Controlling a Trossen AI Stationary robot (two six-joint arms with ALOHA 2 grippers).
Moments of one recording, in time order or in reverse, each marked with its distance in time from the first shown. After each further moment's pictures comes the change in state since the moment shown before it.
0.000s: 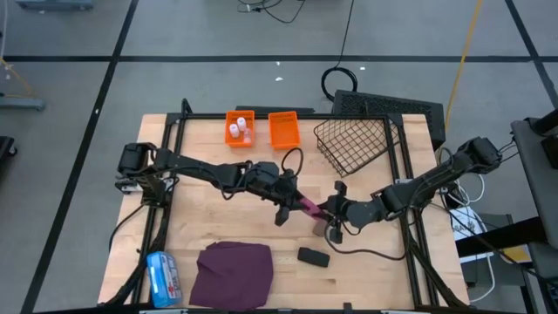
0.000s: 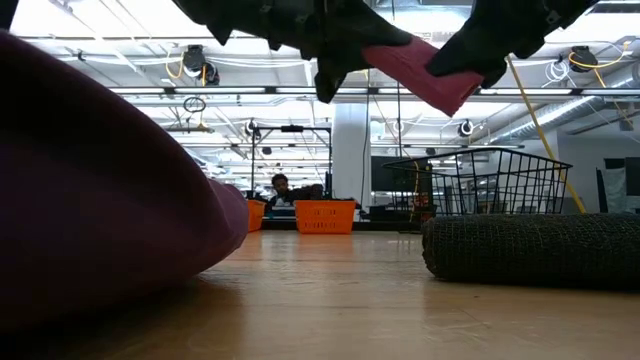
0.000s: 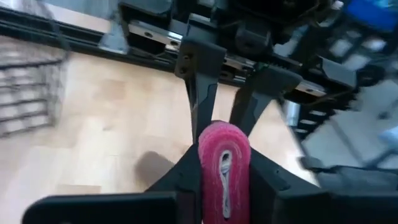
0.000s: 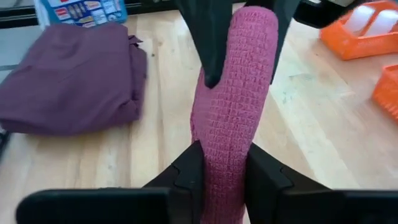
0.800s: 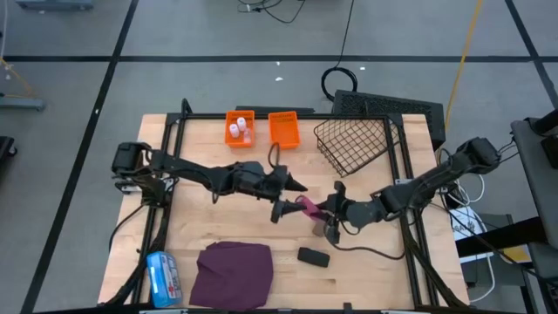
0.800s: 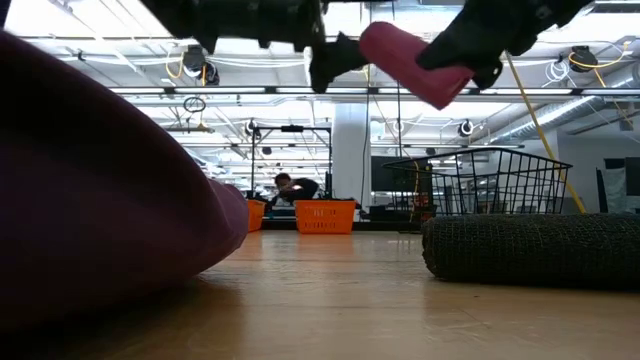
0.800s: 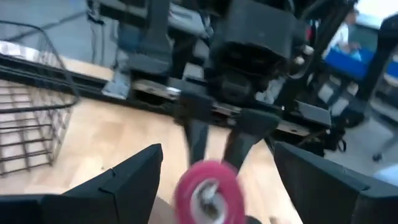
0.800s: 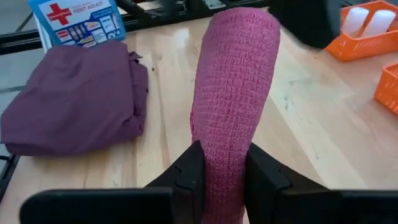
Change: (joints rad) left arm -0.010 -0.041 -0.145 0.310 -0.040 -0.043; right arm -0.001 0.019 -0.001 0.065 0.004 0.044
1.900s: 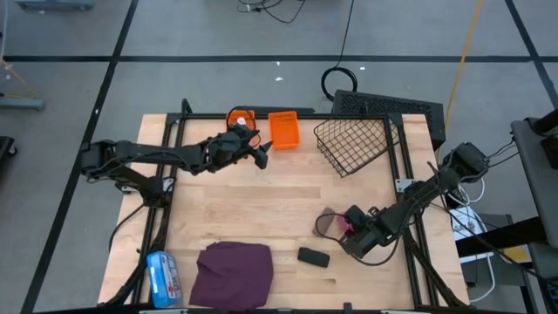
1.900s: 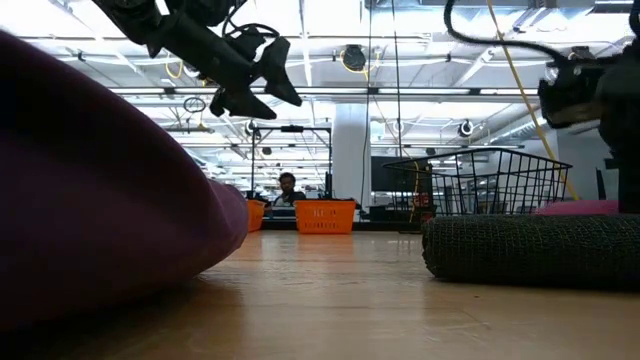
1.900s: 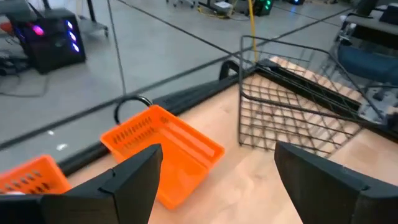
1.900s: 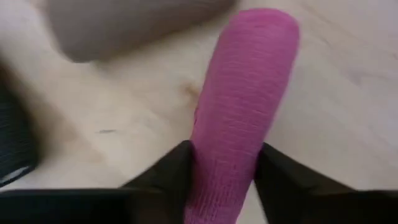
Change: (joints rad) left arm 0.254 -0.326 -0.219 -0.305 -0.605 -0.008; right arm 0.205 0.162 -0.001 -0.678 -0.240 1.039
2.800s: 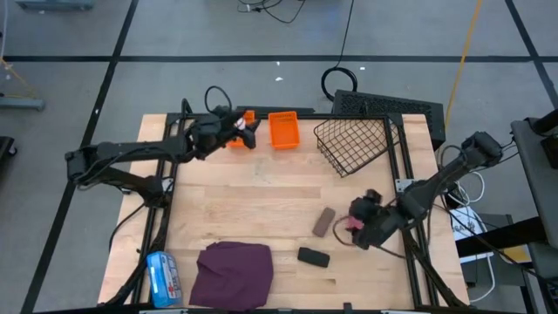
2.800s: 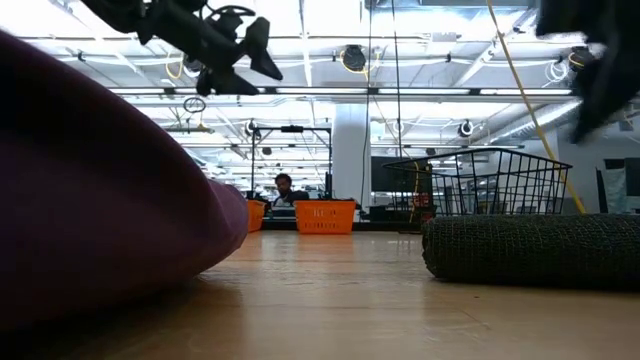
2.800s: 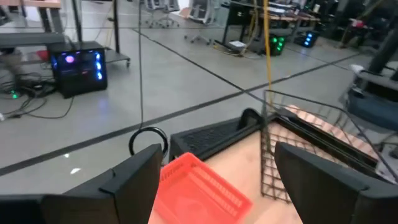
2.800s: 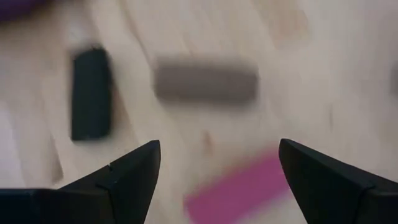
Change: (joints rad) left arm 0.127 -0.154 0.000 -0.001 0.018 0.051; right arm -0.004 -0.259 0.083 -0.168 0.108 -0.393
